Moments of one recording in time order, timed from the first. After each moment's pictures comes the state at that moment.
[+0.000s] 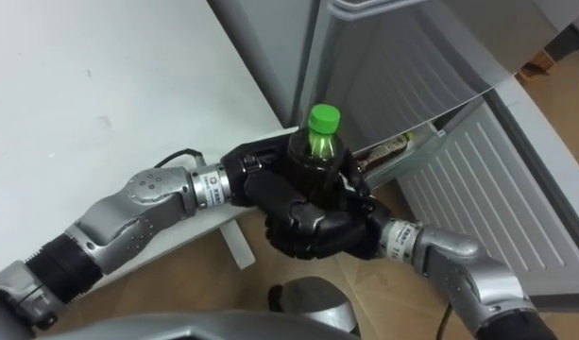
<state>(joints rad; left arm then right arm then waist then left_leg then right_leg) -0.23 0.39 -0.73 0.19 -0.67 0.03 -0.56 0.14 -0.56 0.34 0.22 0.64 0.21 0.77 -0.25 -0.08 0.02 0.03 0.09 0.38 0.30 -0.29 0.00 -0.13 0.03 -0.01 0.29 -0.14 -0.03</state>
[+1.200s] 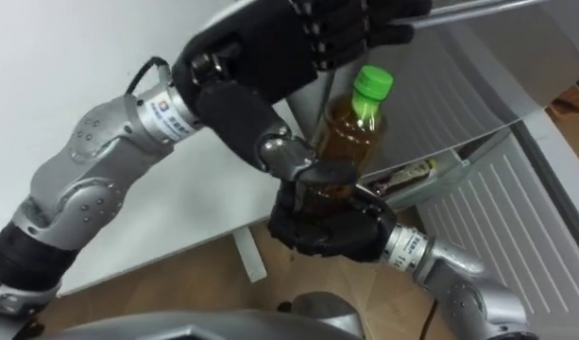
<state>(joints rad) -0.24 0.39 -0.36 -0.39 -0.89 -0.02 -0.53 0.27 -0.51 0.23 0.18 0.78 0.12 0.95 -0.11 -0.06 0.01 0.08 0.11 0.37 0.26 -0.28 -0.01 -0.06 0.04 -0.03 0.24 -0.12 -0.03</state>
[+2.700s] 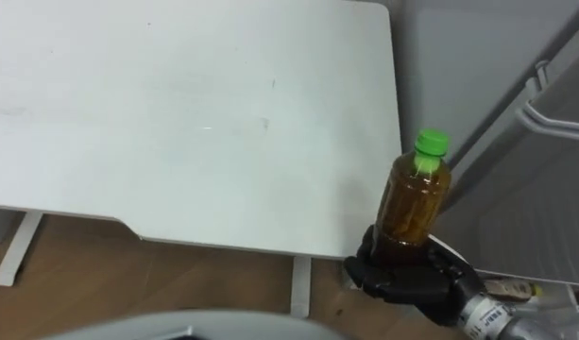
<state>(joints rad) 0.43 0.43 0.71 0.53 -1.04 -0.24 0.53 0.62 -0.46 -0.17 -0.02 0.50 0.23 0.80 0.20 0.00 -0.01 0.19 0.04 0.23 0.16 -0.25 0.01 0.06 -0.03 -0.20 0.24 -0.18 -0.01</state>
